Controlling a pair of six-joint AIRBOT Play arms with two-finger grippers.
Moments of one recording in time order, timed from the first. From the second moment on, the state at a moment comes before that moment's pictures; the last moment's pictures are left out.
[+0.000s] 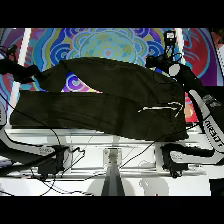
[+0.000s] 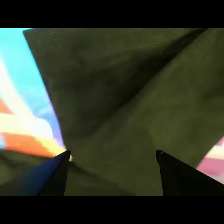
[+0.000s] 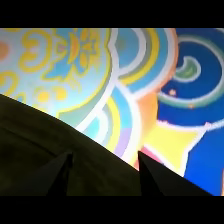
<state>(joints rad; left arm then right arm) 0.38 -1.67 1.47 1.30 -1.23 -1.36 0.12 -1.43 1.04 -1.19 0.27 1.19</state>
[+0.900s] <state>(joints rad) 0.35 -1.74 1.63 1.29 -1.19 -1.17 0.12 -1.43 1.04 -1.19 0.28 1.19</state>
